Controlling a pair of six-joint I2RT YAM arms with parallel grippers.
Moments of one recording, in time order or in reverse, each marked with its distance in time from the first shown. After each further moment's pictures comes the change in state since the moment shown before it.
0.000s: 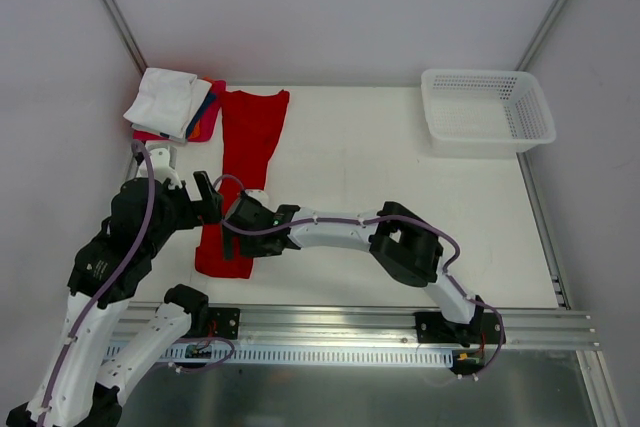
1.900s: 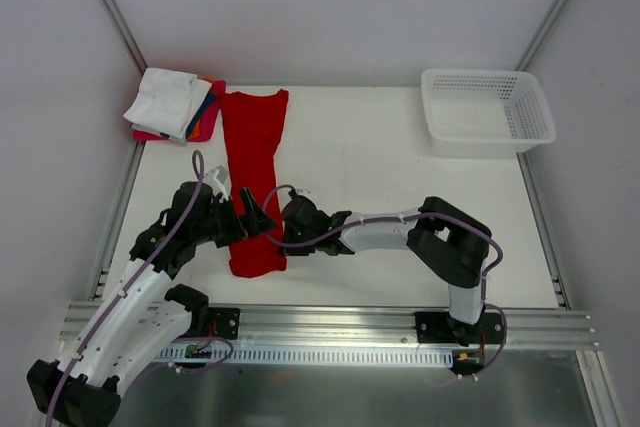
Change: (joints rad) left arm -0.007 0.105 -0.428 0.304 0.467 -0.334; right arm -0.127 -0.284 -0.581 0.373 -0.039 0.002
